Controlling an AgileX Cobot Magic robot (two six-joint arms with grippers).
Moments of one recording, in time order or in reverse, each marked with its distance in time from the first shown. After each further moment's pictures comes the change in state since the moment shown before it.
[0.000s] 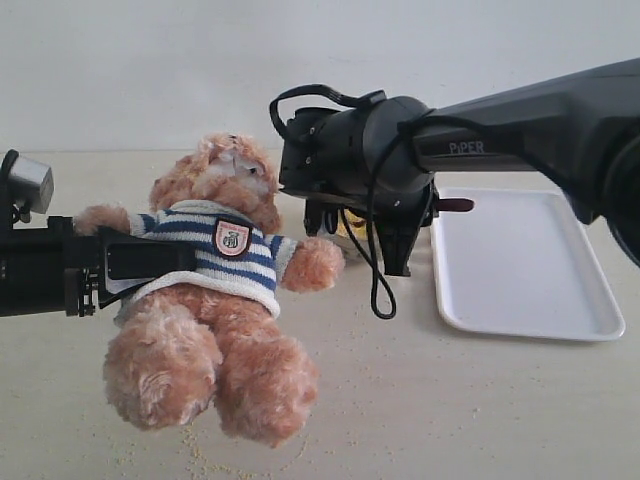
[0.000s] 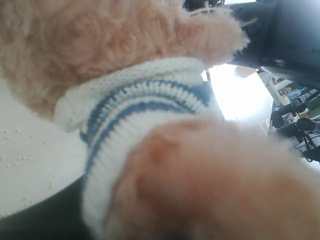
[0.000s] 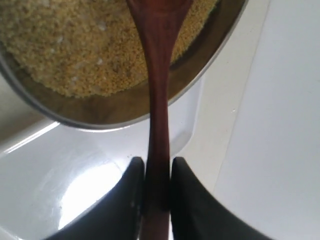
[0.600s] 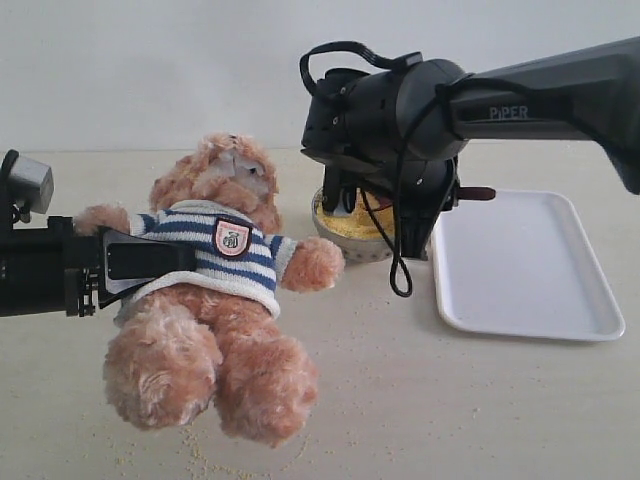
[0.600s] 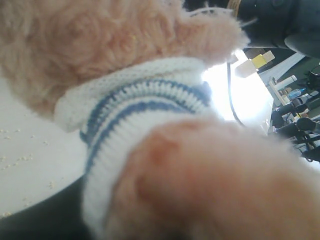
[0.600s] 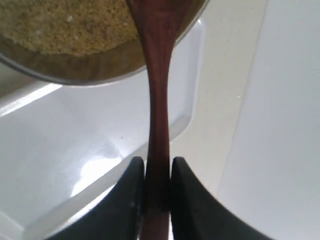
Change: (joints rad) left arm 0.000 0.000 0.000 0.000 0.000 0.000; right arm -0.045 -0.055 0.000 0.045 0.017 -0.061
